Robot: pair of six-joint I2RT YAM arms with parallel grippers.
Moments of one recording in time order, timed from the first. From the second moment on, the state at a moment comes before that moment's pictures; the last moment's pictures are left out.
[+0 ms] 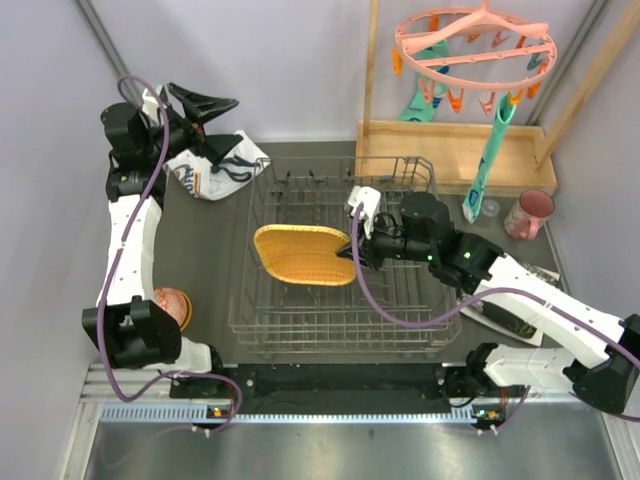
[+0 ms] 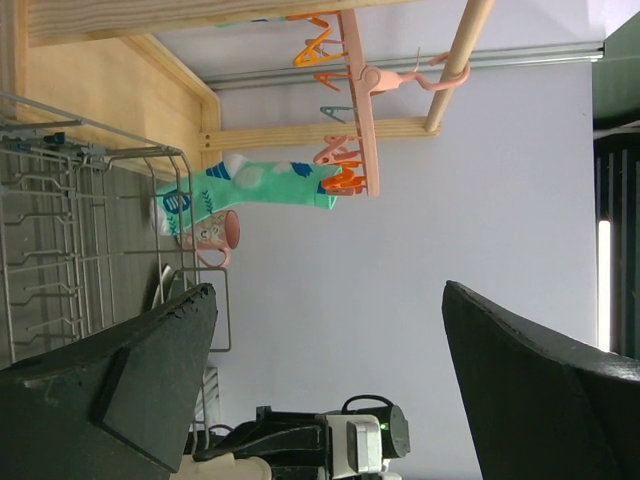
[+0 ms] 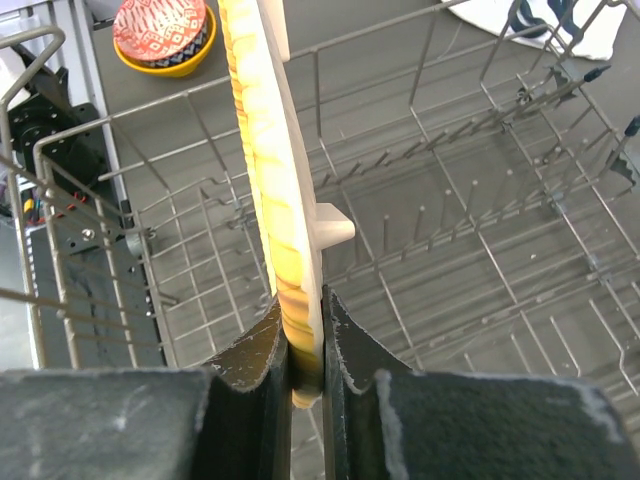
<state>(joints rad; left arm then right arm) 0.16 1.44 1.51 -0.10 0.93 -1.41 0.88 1.12 1.10 -0.34 -0.32 -0.11</state>
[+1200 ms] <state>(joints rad) 0.16 1.44 1.44 -0.01 0.95 -1.45 0.88 1.30 0.98 -0.08 -0.37 -0.10</state>
